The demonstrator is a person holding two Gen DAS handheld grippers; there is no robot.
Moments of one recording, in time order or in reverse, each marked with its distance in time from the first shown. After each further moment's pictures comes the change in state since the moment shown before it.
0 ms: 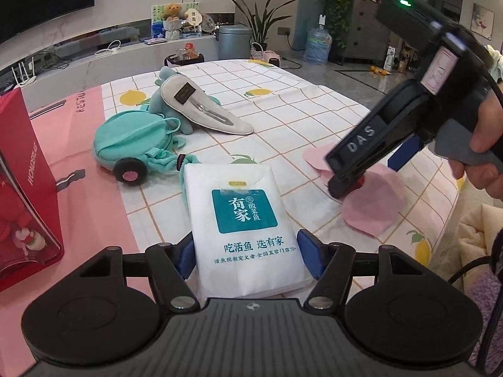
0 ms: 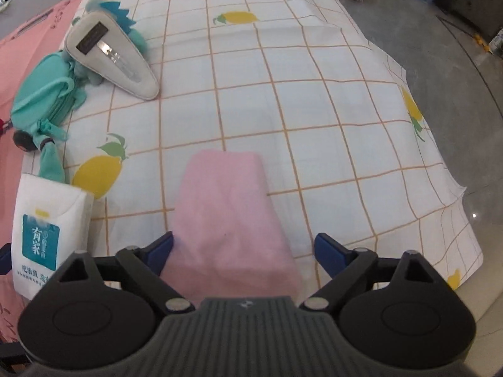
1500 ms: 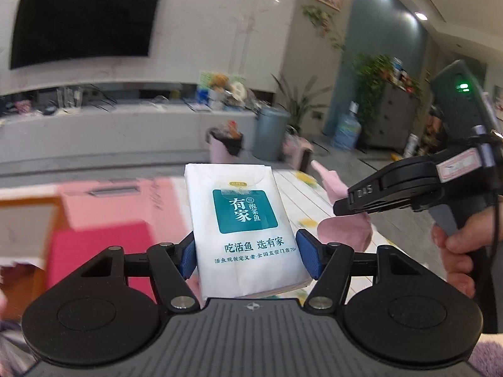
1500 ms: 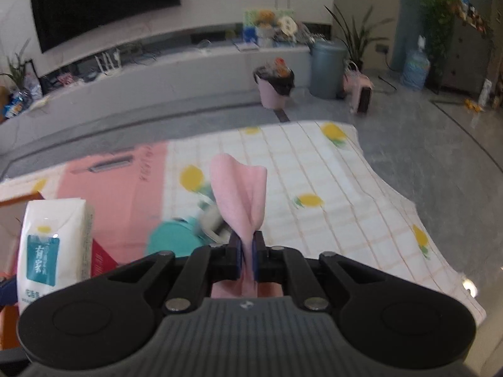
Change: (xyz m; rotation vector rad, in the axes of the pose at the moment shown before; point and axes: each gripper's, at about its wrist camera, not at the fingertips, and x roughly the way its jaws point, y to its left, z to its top) left arm -0.120 0.099 0.086 -0.178 -0.288 0.062; right arm -0.151 0.098 0.036 0.066 -0.485 0.078
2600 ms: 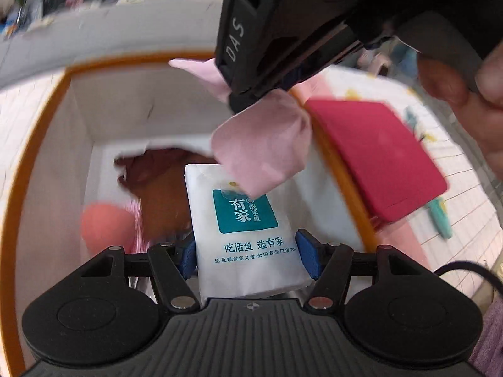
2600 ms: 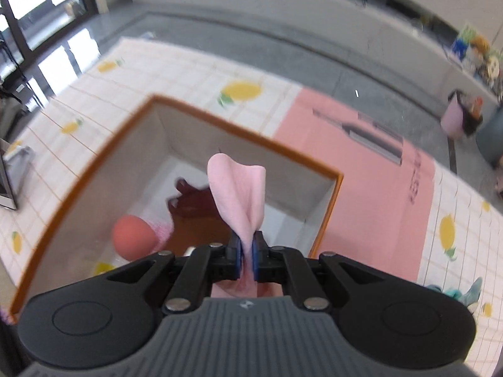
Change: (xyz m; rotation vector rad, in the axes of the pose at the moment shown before) left arm 0.035 0.184 -0.042 -0.164 0.498 0.144; right arm 0.065 0.358 0.002 -0.599 0.290 0.332
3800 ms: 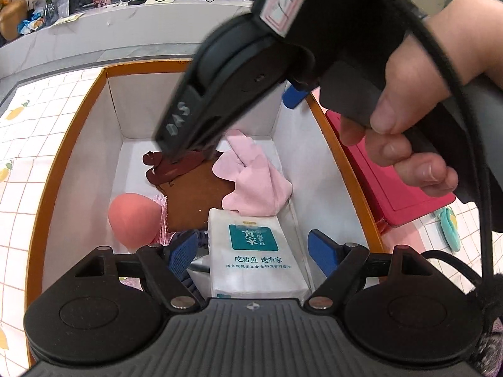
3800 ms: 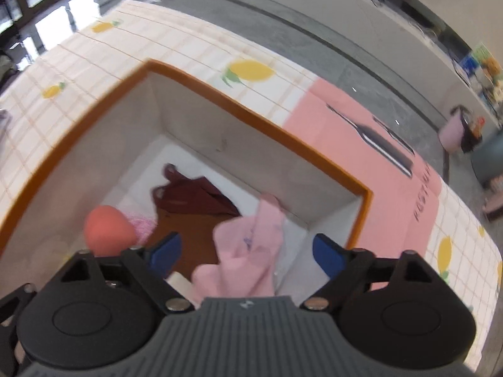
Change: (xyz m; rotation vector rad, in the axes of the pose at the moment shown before) left arm -0.022 0.016 0.001 -0.032 -0.073 0.061; right arm 0.038 0.023 0.016 -0.123 0.081 -0.069
